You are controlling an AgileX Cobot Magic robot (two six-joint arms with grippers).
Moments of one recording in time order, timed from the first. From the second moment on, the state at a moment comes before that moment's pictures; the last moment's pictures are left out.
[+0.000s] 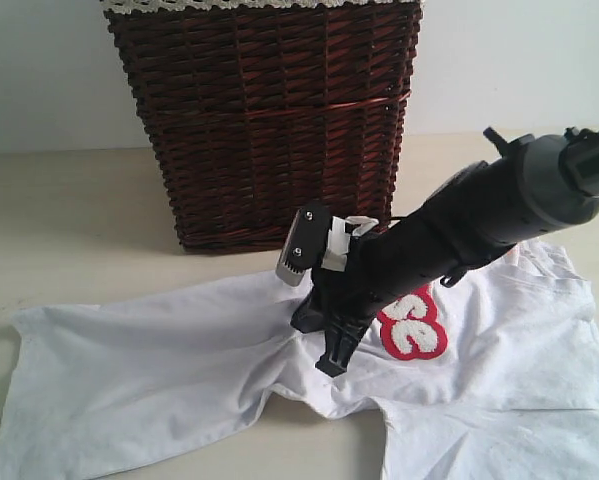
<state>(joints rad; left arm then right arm) 0.15 0.01 0.00 -1.70 0.02 1.67 0.48 2.04 -1.05 1.23 0.48 -1.91</state>
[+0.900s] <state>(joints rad) 0.15 0.01 0.00 -1.70 0.02 1.67 0.71 2.06 -1.06 1.06 0.60 -1.45</state>
